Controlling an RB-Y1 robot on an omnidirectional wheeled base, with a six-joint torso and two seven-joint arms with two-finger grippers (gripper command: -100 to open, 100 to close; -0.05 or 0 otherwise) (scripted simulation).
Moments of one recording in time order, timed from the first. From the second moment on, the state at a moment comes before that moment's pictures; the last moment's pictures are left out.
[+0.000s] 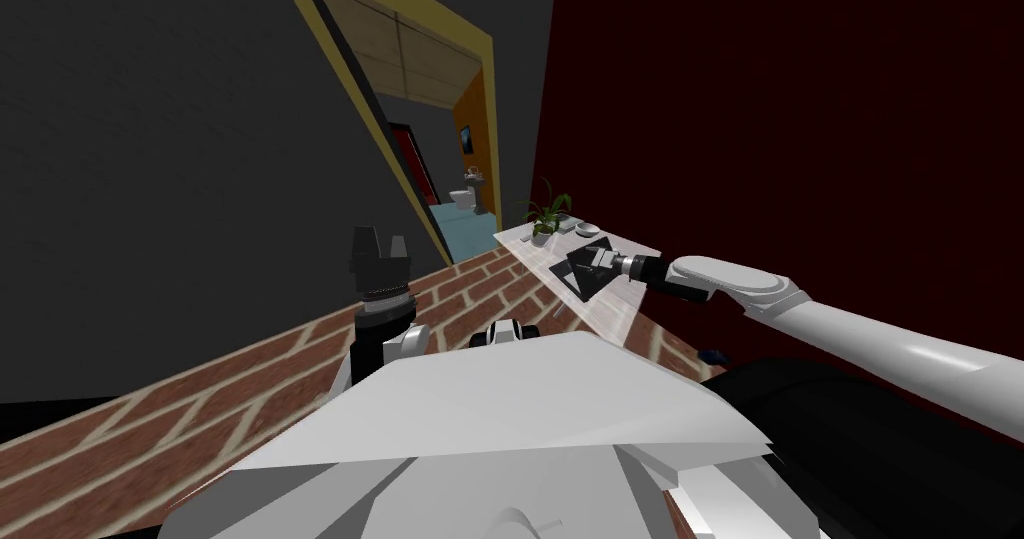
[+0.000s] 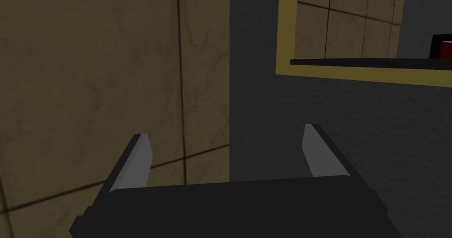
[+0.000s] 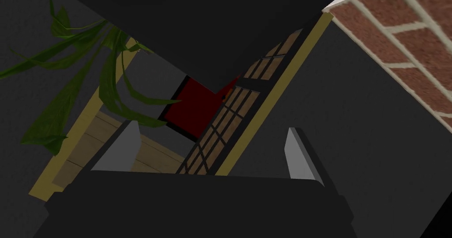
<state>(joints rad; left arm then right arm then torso) 0.47 0.04 0.00 -2.32 -0.09 -0.55 -0.11 0.65 -1.40 -0.30 -1.90 0.69 -0.42 0.24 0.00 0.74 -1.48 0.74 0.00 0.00</state>
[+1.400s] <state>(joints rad) 0.47 0.04 0.00 -2.32 -0.09 -0.55 -0.11 0.25 -1.29 -0.03 -1.52 0.83 -0.54 0.17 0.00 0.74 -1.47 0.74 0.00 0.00</state>
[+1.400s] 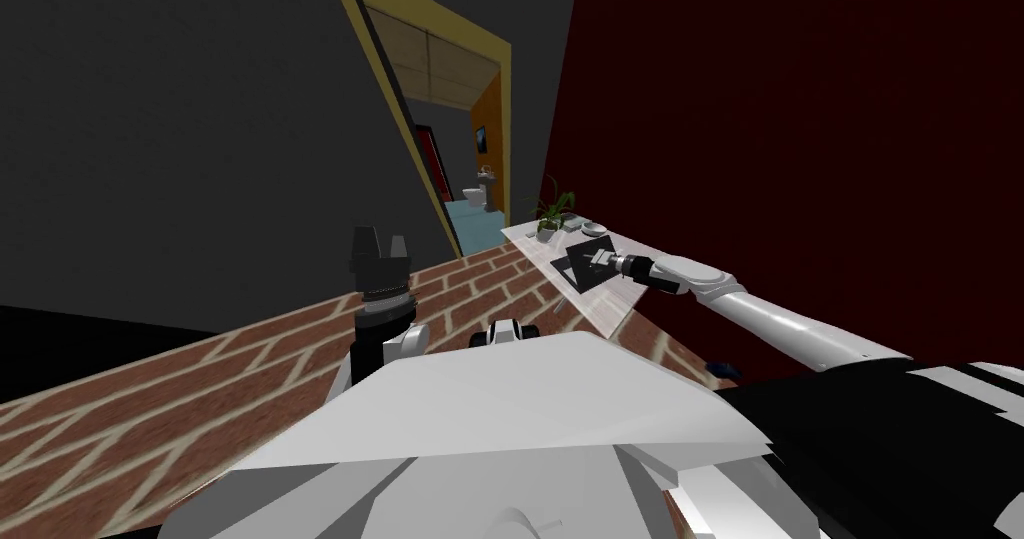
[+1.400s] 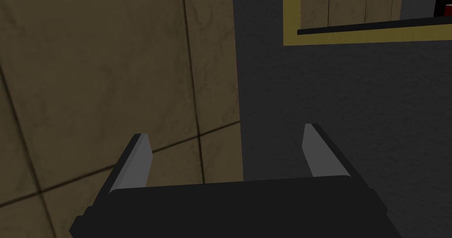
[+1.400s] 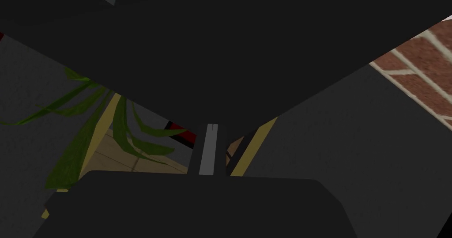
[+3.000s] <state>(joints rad) 0.47 0.04 0.00 -2.32 -0.09 -0.55 -0.11 -0.23 -1.18 0.24 -1.07 0.97 -0.65 0.10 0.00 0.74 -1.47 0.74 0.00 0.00</state>
